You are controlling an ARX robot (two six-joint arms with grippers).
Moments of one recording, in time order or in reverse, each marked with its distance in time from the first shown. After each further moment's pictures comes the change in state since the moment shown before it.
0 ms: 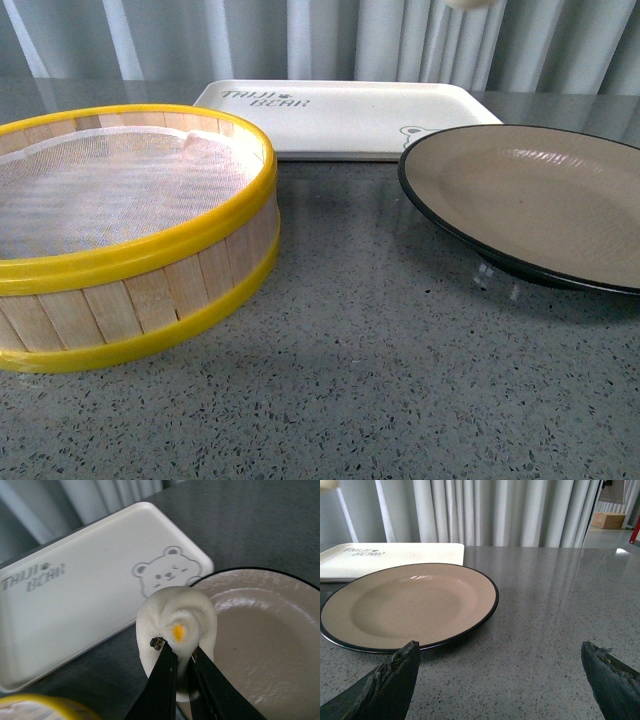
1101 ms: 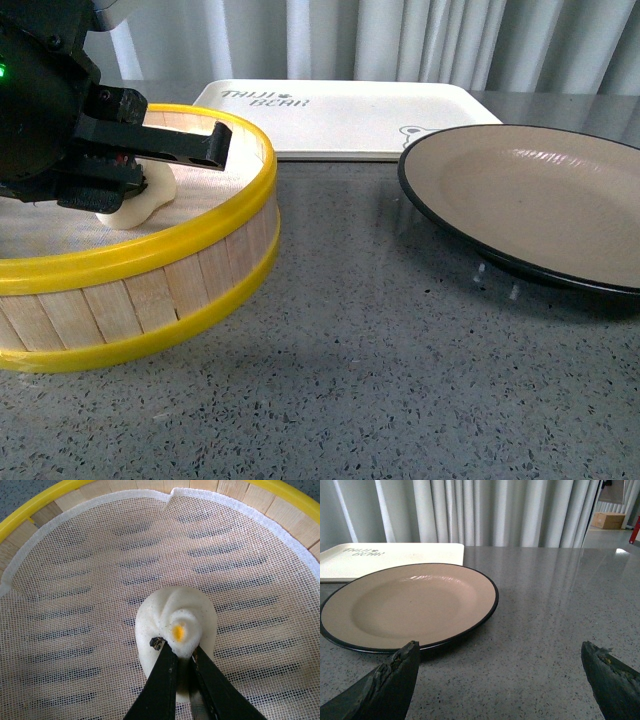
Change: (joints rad) left arm 0.368 -0.238 -0.560 0.058 0.044 -0.126; right arm 0.000 0.000 0.000 0.000 0.000 0.000
